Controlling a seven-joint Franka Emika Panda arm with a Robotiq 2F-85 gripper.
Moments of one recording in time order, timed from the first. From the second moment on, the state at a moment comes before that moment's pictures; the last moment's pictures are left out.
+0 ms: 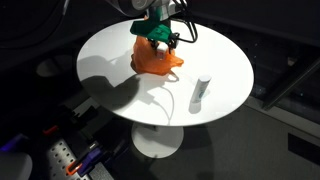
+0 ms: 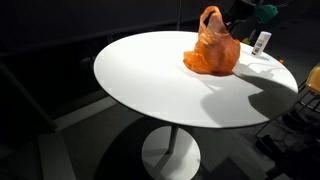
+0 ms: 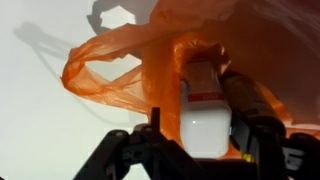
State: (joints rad) arm -0.11 0.35 0.08 -2.15 0.11 2.77 -0.36
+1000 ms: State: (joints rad) arm -0.19 0.22 0.11 -2.12 0.23 2.62 -0.42
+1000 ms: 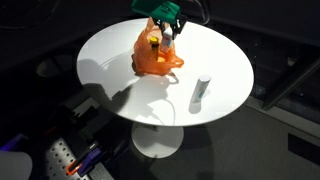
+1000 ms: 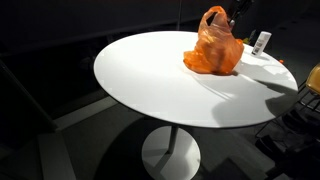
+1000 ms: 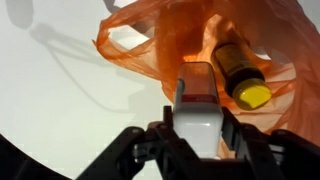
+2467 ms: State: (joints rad) arm -0.19 0.41 -0.12 -2.02 0.05 2.65 -0.23
